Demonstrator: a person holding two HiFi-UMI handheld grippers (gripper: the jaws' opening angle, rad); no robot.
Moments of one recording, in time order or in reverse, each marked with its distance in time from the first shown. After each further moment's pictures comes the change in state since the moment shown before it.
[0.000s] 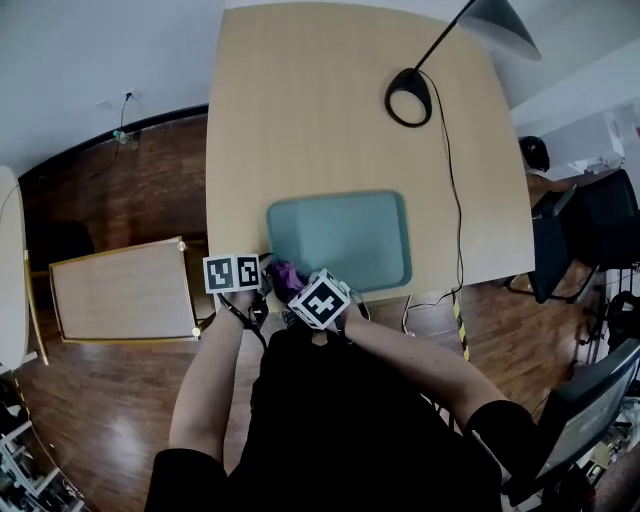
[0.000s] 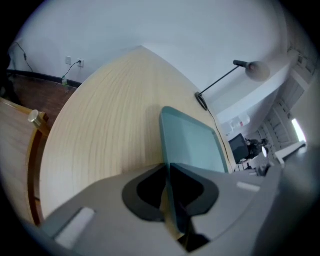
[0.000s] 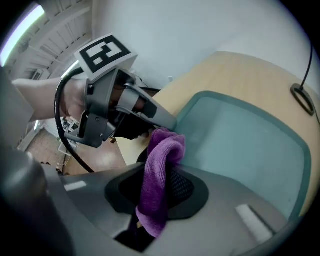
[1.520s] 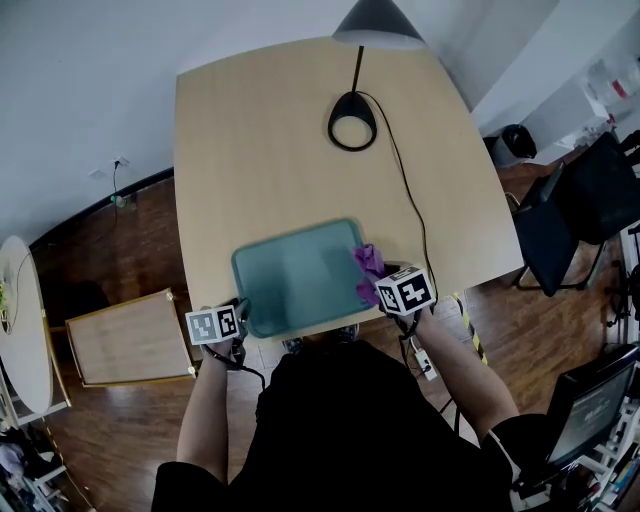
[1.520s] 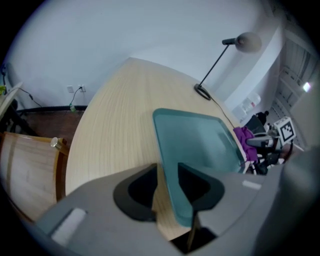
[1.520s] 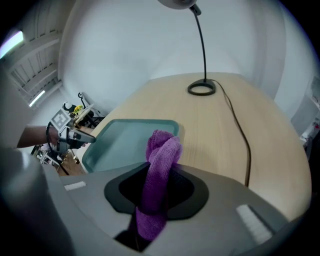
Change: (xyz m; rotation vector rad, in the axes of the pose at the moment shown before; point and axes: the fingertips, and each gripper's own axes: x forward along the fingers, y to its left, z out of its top) left arm -0.015 -0.001 -0.009 0.173 -0.020 0.229; right arm -0.166 -0.219 -0.115 0.349 -0.295 -0.298
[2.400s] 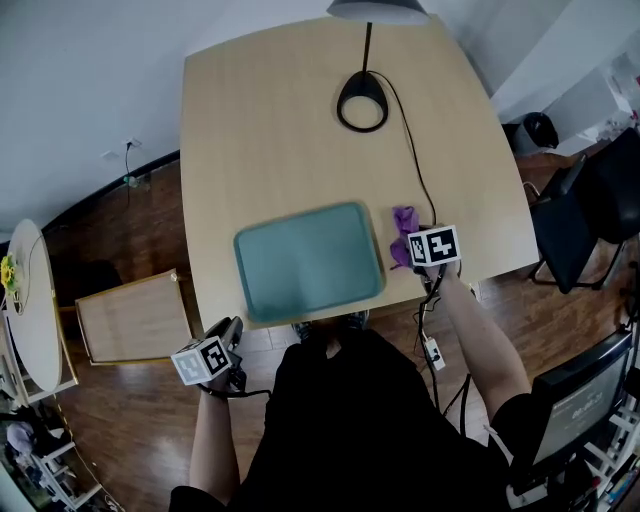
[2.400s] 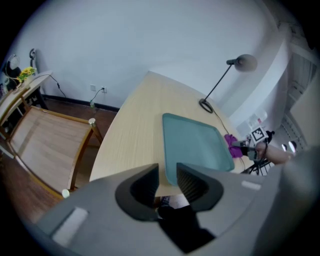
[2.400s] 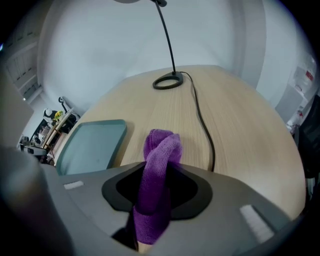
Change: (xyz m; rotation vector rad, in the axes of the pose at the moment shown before) left arm -0.086 -0.007 -0.049 -0.149 -0.144 0.081; right arm 0.016 -0.119 -0.005 0.136 0.053 -0.142
